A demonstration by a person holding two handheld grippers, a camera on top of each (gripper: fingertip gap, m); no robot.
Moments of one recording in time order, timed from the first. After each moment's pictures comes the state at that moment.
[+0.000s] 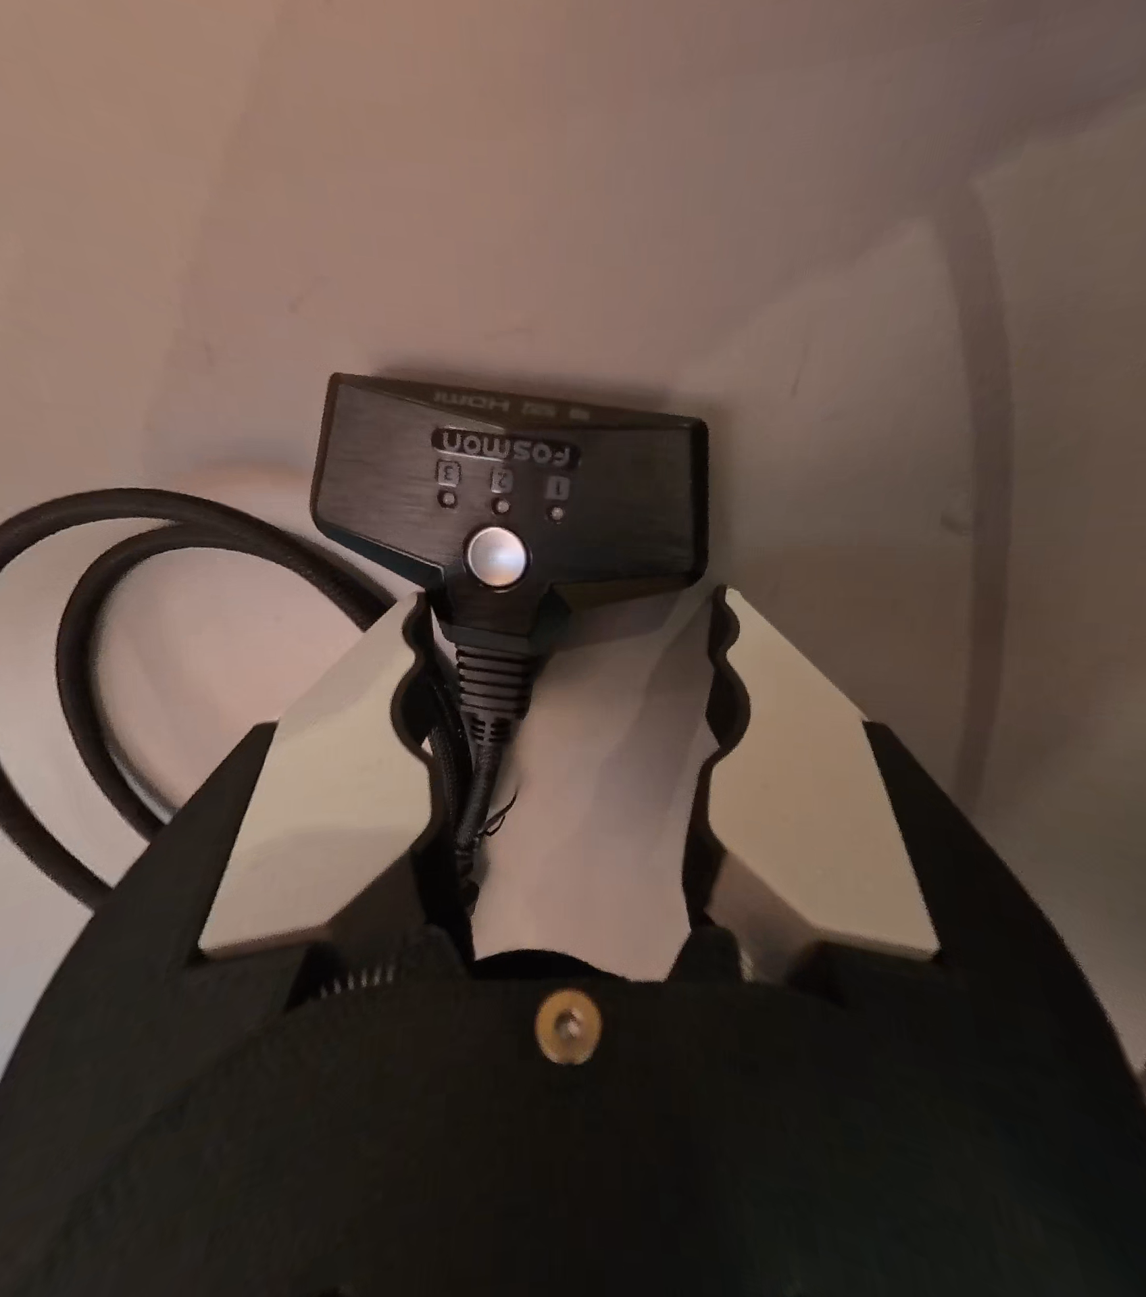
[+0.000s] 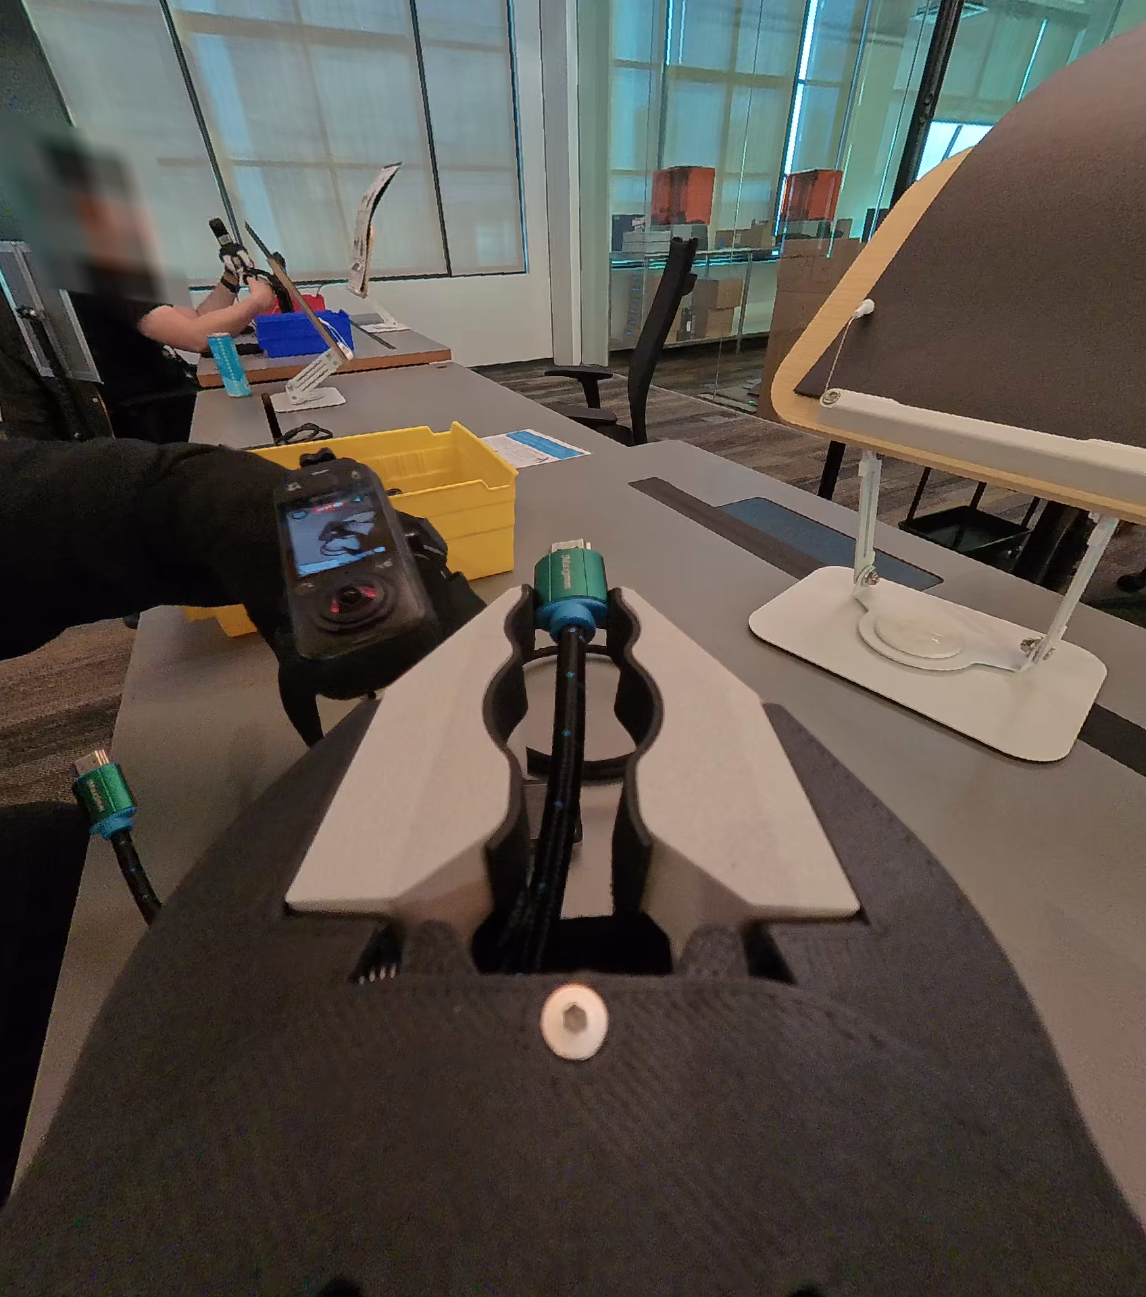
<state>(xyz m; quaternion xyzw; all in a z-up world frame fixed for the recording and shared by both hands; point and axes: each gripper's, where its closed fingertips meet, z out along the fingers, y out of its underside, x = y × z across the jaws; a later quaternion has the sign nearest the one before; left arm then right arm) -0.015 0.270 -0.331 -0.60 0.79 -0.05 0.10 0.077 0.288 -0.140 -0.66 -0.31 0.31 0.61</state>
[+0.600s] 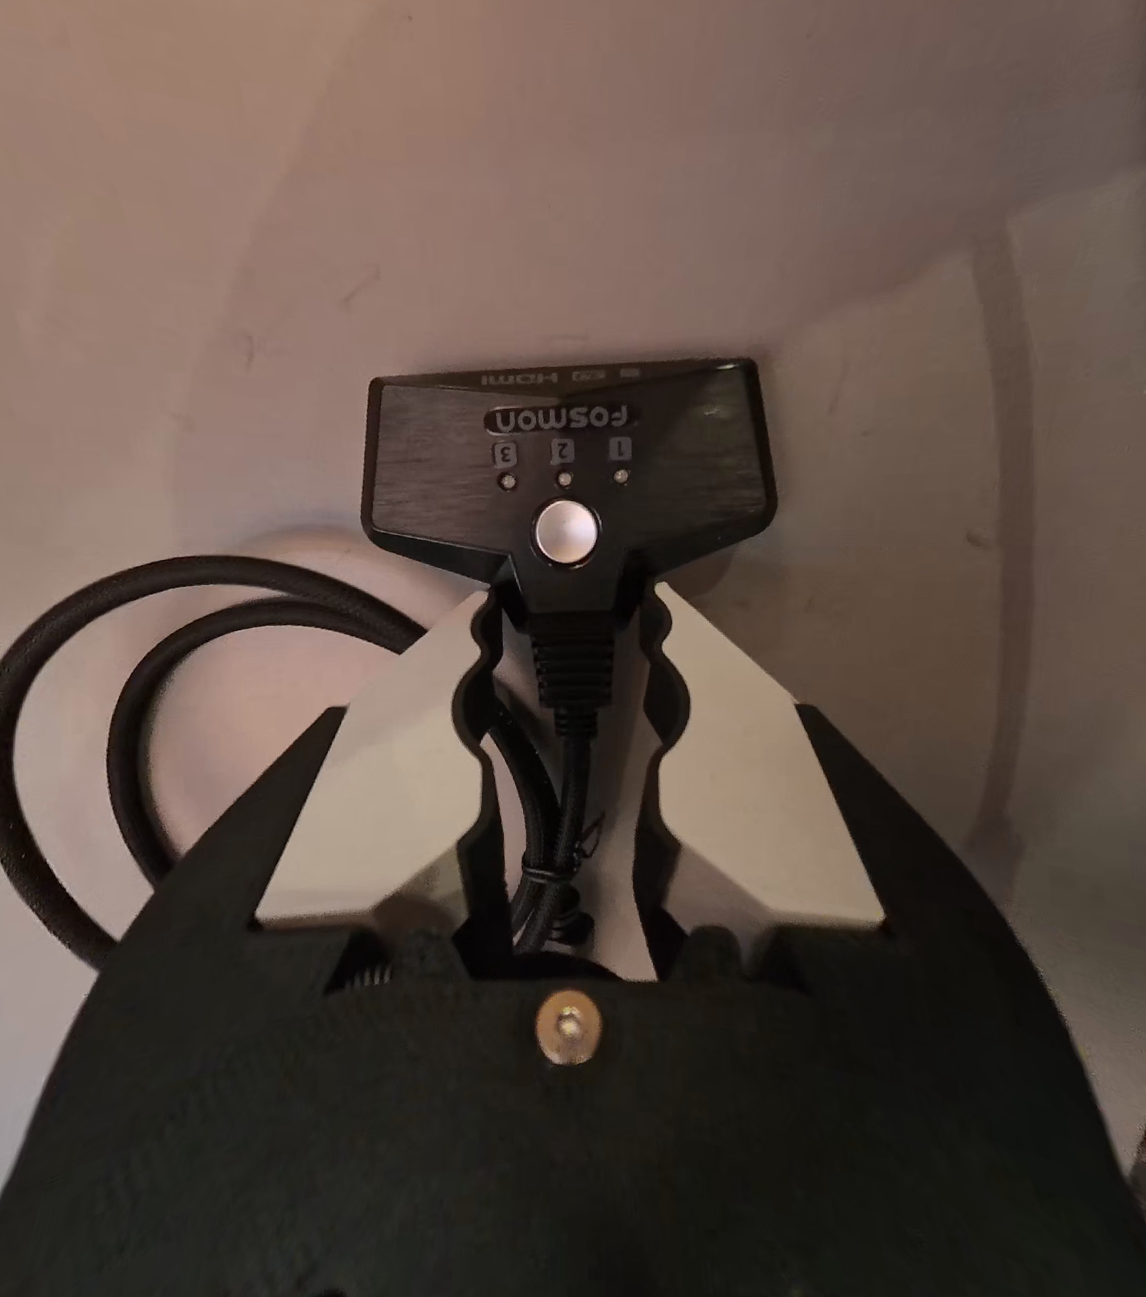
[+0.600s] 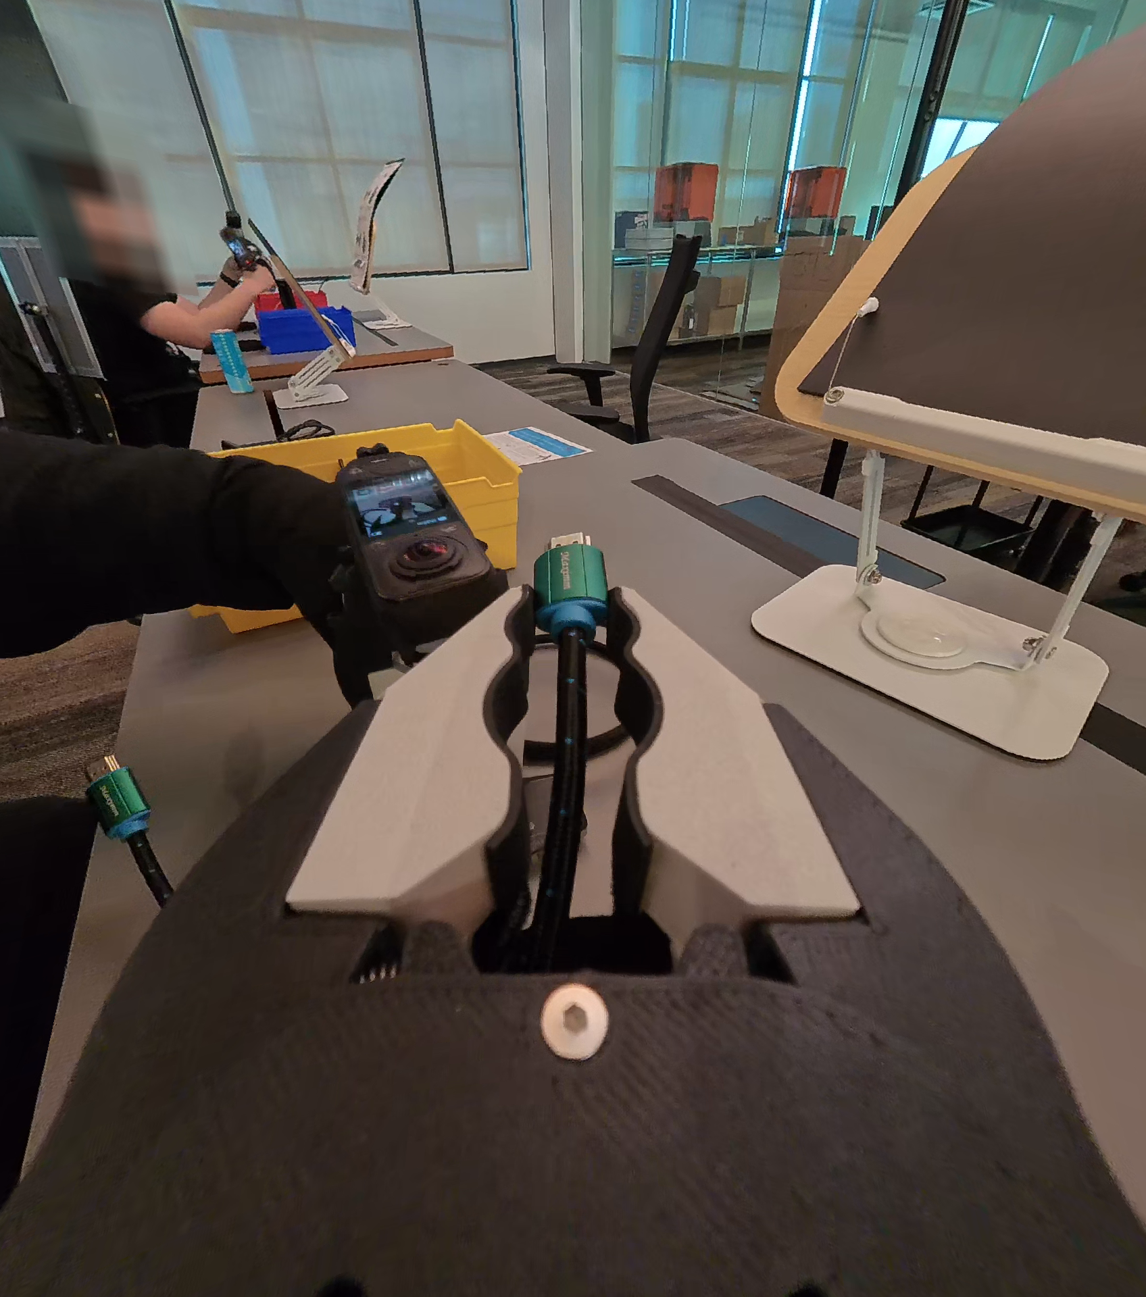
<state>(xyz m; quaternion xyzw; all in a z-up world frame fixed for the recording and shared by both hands) -0.011 0.280 -0.333 -0.62 0.77 -0.11 0.11 0.078 0.286 -0.140 -0.66 -0.31 0.31 0.61</state>
